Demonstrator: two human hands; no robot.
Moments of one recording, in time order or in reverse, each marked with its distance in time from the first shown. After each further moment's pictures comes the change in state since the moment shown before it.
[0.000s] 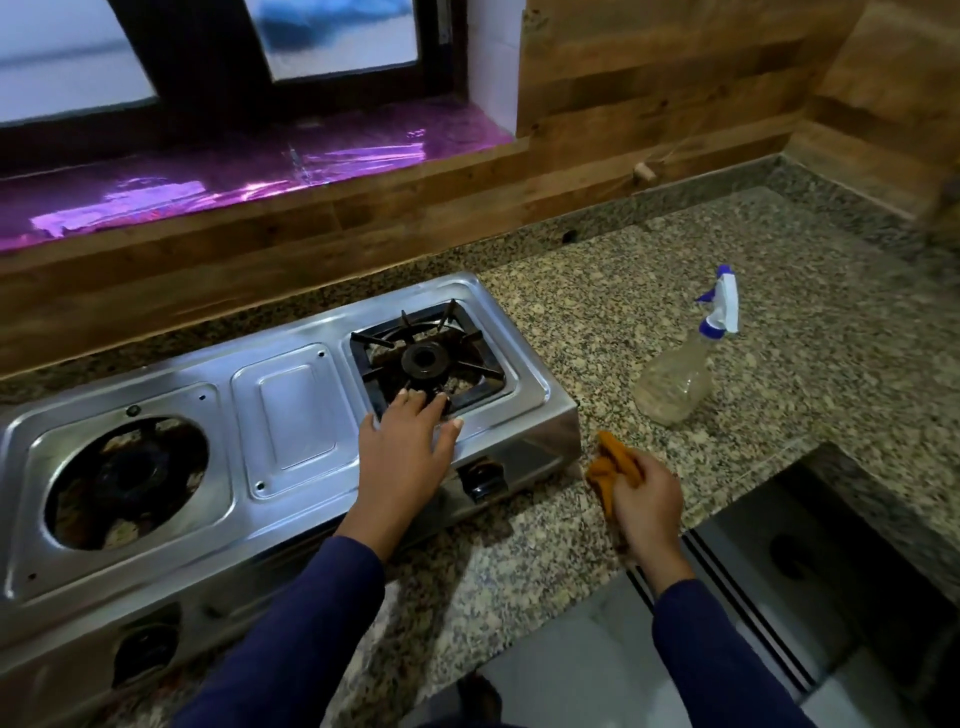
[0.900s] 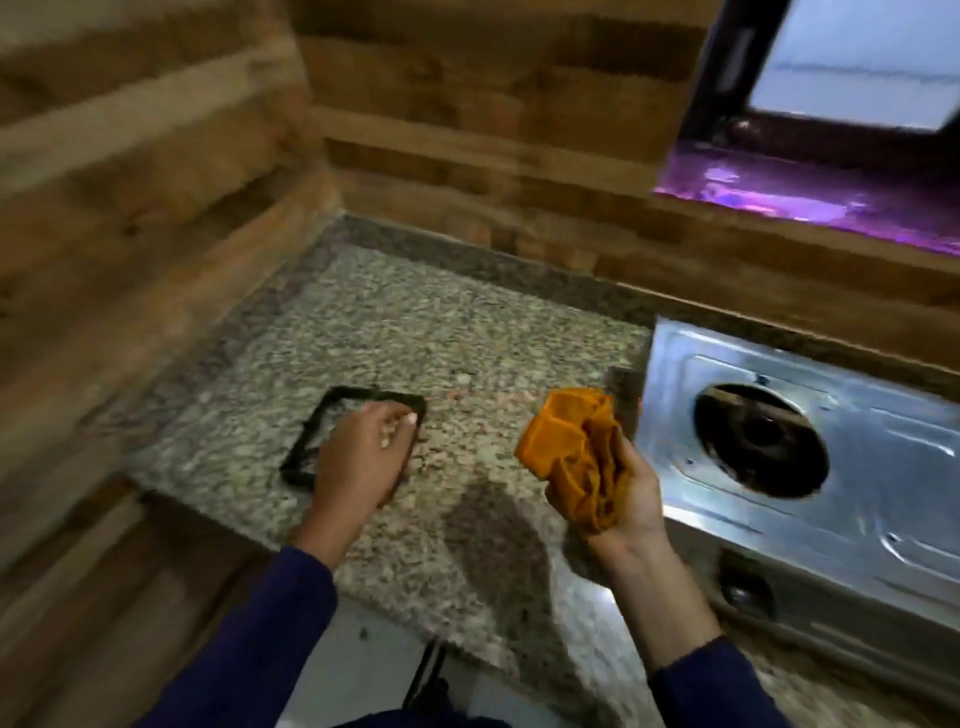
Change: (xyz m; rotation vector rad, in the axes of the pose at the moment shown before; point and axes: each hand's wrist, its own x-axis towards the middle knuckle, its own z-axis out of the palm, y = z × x) left_hand -0.393 -0.465 -0.210 -0.127 0.495 -0.901; right_hand -0.463 -0.305 0.321 0.984 -1.356 0.726
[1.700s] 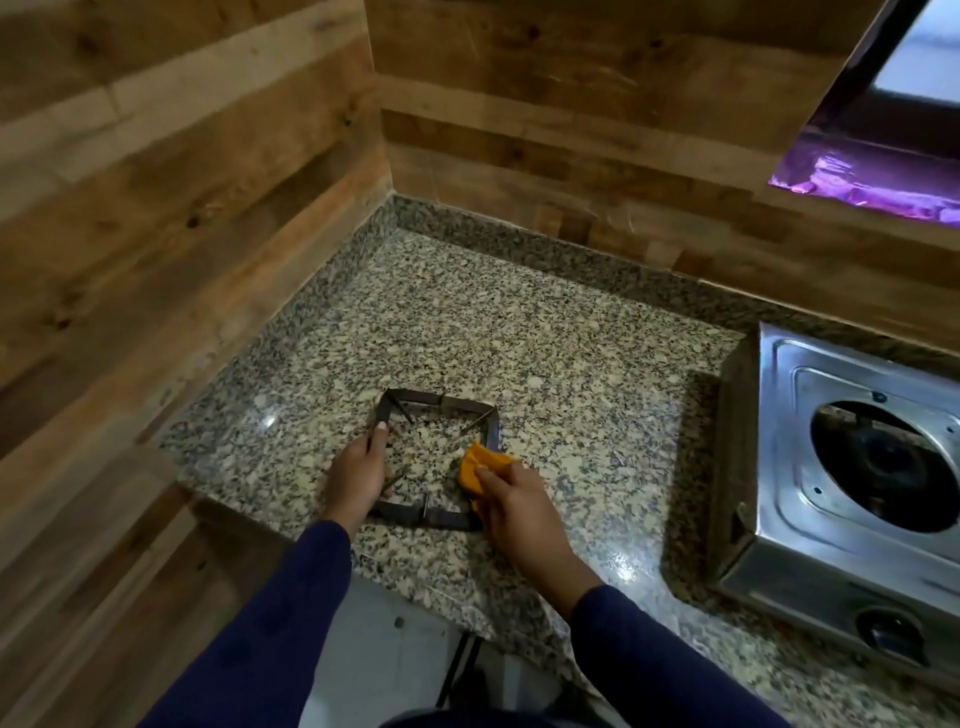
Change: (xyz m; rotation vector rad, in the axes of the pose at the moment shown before) left_hand 0.059 -0.151 0.008 -0.339 -0.181 -0.522; right_hand 0.115 0.183 -0.004 -2.060 -0.186 -0.473
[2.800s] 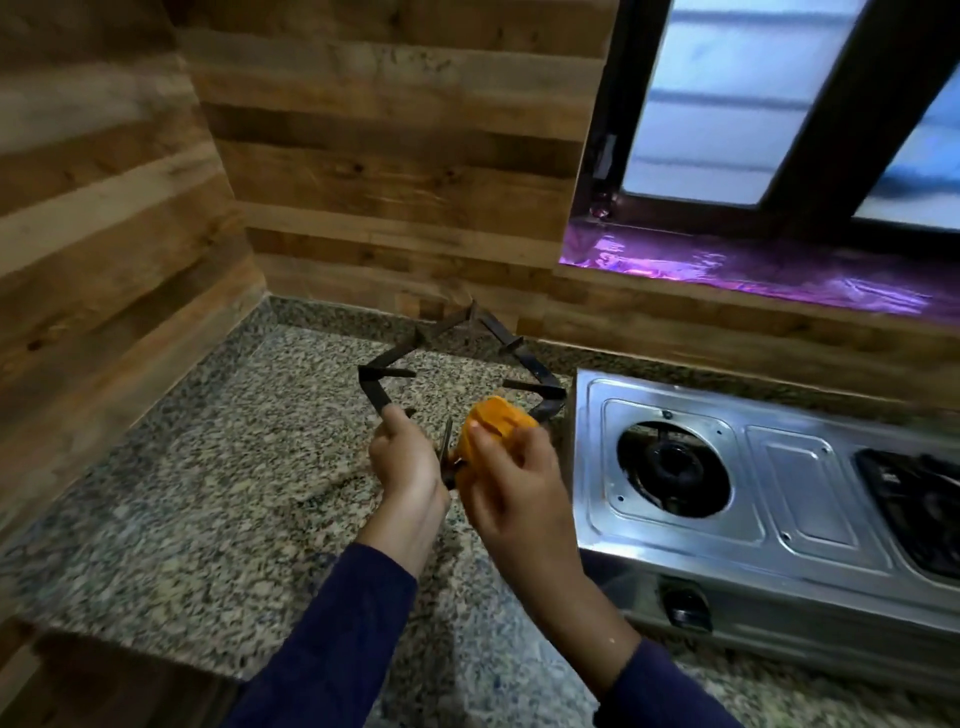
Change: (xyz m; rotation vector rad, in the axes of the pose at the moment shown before) left_hand -0.177 0.240 0.096 -0.917 0.056 -0.110; right_hand -0.094 -0.005 -0.211 0.062 0.649 -0.137
